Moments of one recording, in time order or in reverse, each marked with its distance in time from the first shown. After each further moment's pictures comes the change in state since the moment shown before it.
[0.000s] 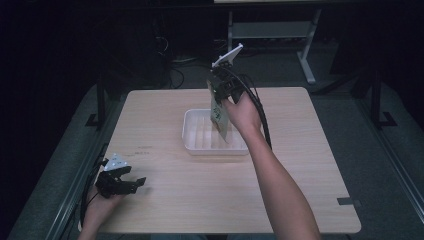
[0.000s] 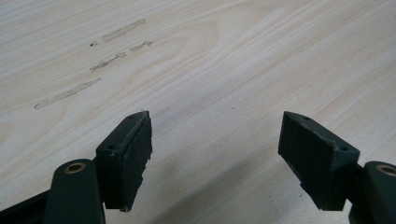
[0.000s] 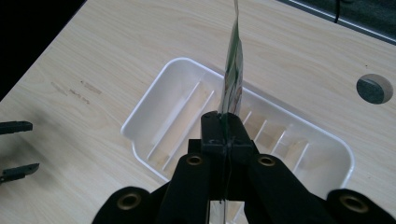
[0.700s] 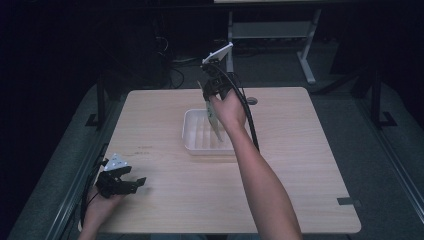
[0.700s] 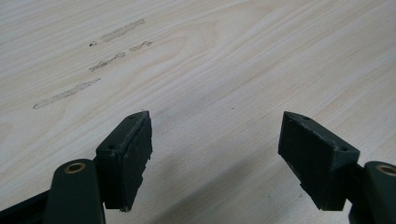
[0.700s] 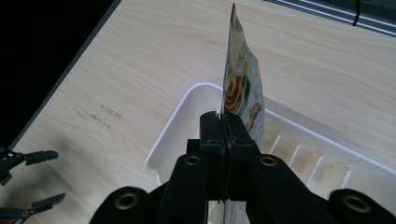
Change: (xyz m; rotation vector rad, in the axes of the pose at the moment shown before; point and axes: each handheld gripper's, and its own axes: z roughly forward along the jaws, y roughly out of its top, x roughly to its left) left arm -0.001 0.000 0.000 -0.005 -0.003 -0.006; right arm 0.013 0.021 0.022 -0.022 0.055 0.067
